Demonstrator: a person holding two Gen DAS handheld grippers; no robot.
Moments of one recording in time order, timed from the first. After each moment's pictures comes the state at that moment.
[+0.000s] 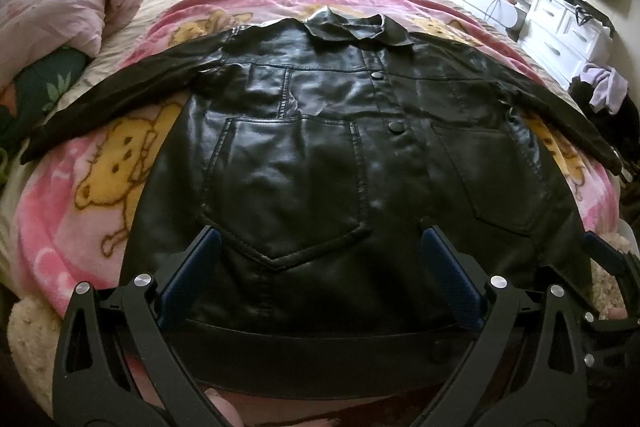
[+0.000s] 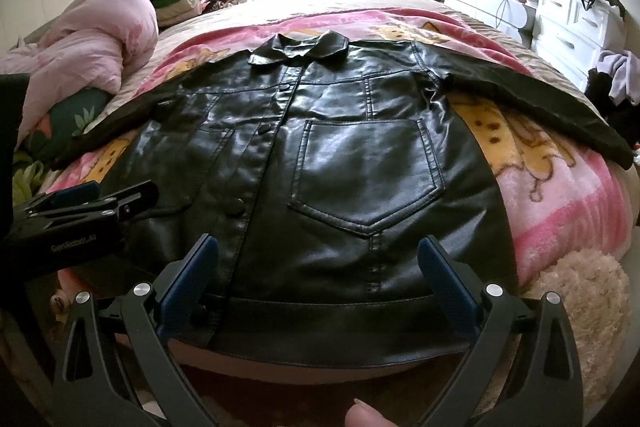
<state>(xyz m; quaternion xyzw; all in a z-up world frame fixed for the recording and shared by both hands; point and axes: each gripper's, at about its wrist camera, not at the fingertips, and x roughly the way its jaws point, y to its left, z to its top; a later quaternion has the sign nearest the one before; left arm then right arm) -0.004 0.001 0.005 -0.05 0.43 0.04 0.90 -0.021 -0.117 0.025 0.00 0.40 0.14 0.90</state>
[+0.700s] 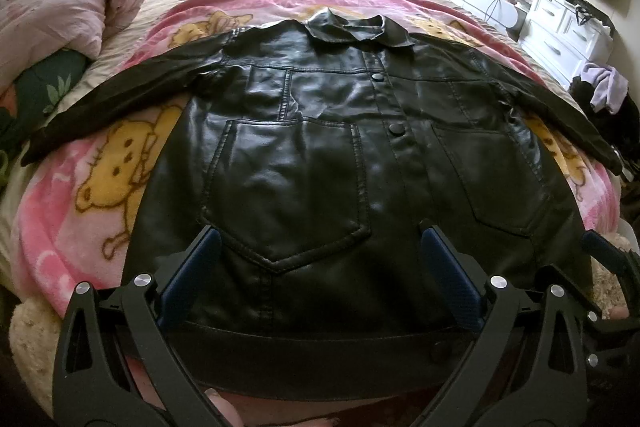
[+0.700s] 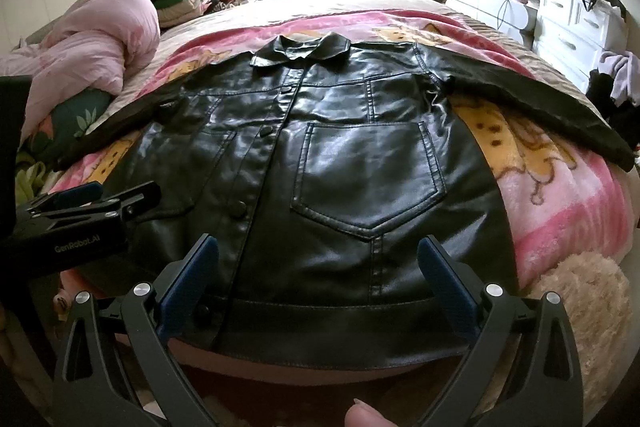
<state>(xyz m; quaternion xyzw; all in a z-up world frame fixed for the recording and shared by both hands) -0.005 0.001 0.005 -0.05 0.43 0.04 0.90 -0.020 -0.116 0.028 0.01 0.40 0.15 0.90</state>
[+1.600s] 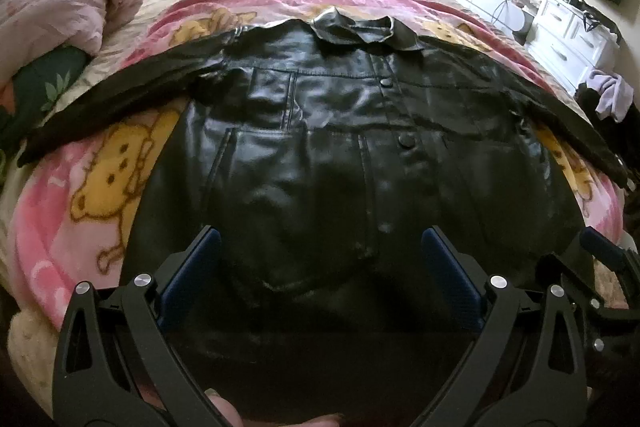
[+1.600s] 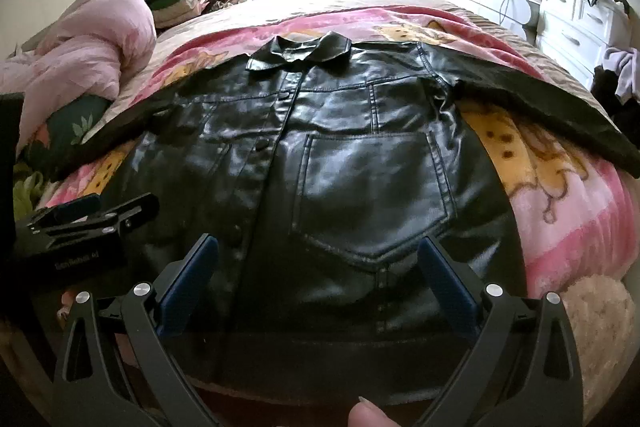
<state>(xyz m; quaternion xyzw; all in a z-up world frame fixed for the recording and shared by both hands) 0.018 0.009 0.005 -0.06 0.43 0.05 0.90 0.010 -0.112 0.030 0.01 0.41 0.15 0.90</state>
